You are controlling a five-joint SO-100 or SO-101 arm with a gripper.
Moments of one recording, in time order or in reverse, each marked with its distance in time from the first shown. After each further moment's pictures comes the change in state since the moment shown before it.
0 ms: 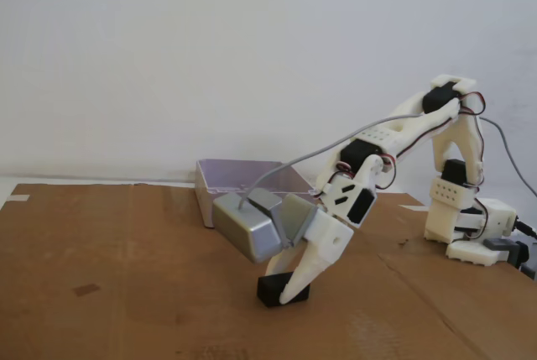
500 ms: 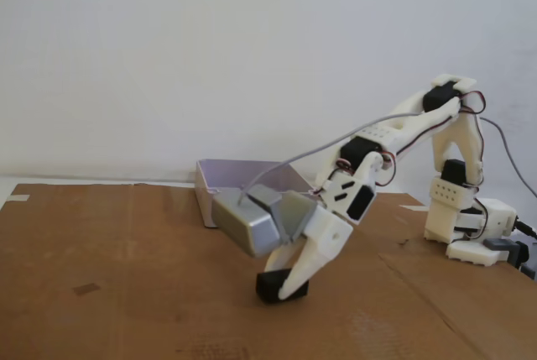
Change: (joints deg) arm 0.8 2.1 0.1 0.1 0.0
